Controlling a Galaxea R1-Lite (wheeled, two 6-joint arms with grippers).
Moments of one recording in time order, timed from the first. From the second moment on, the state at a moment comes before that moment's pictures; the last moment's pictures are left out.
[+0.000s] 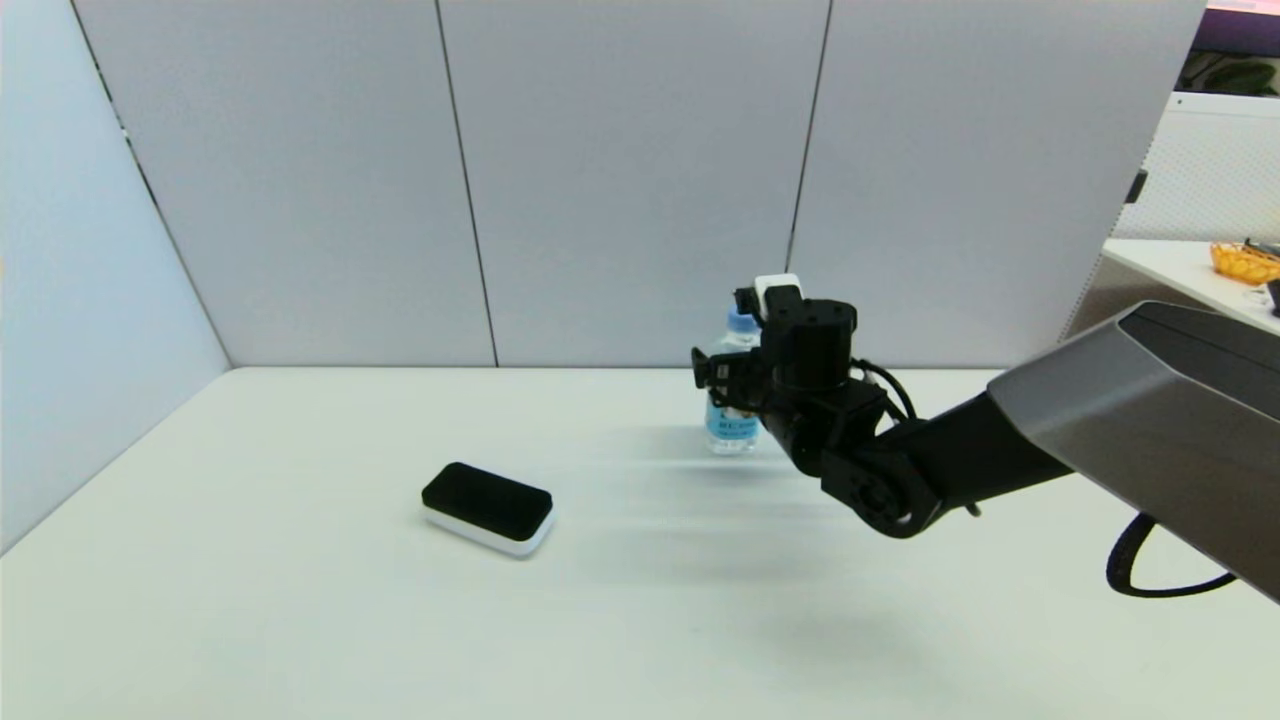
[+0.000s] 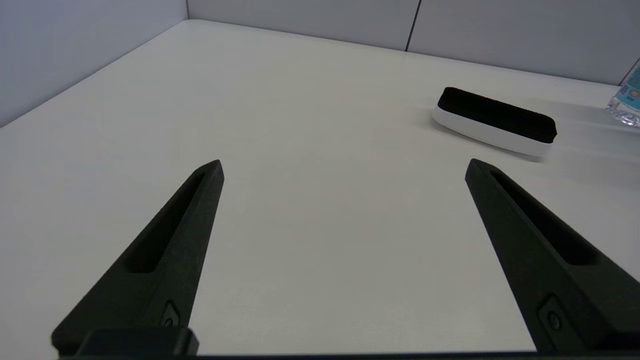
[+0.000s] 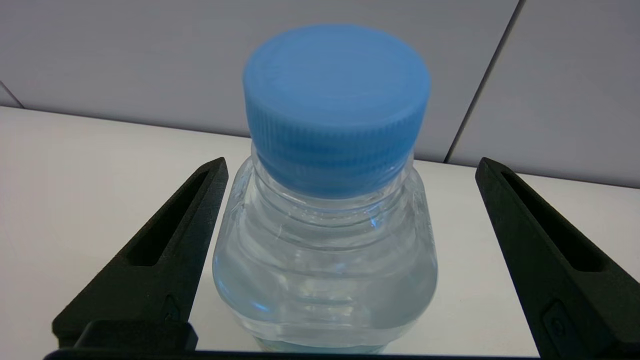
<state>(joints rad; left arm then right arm) 0.01 0.00 0.00 -0.01 0.05 -0.10 0.55 2.21 -1.21 -0.84 -0.43 0.05</state>
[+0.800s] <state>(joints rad) 0.01 0.00 0.00 -0.01 0.05 -0.10 0.55 2.22 -1.21 -0.84 -0.43 0.05</state>
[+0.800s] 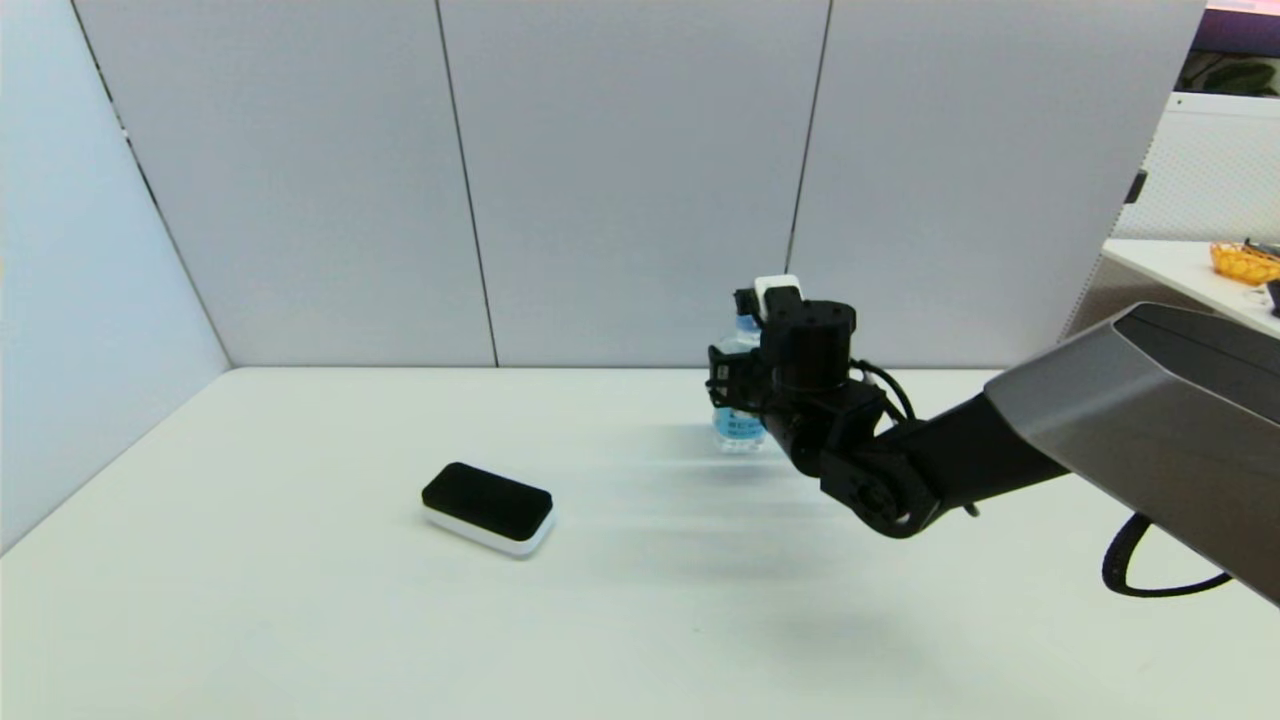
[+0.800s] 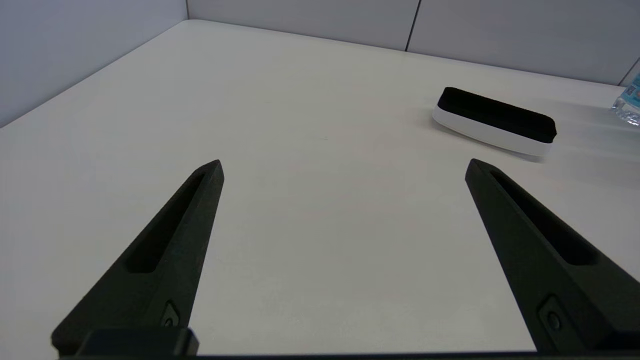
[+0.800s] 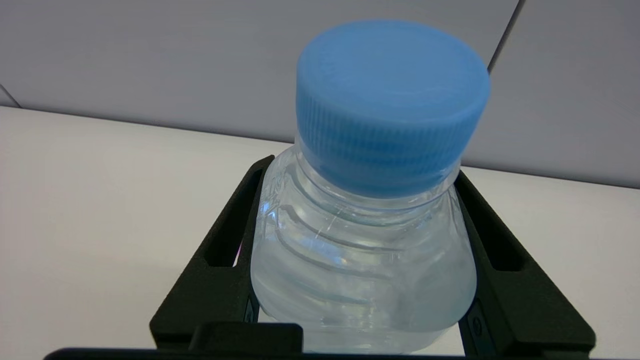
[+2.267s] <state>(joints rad) 0.01 0.00 0.00 -0.01 0.05 -0.10 0.54 2.10 -1.24 -0.78 -0.35 0.01</state>
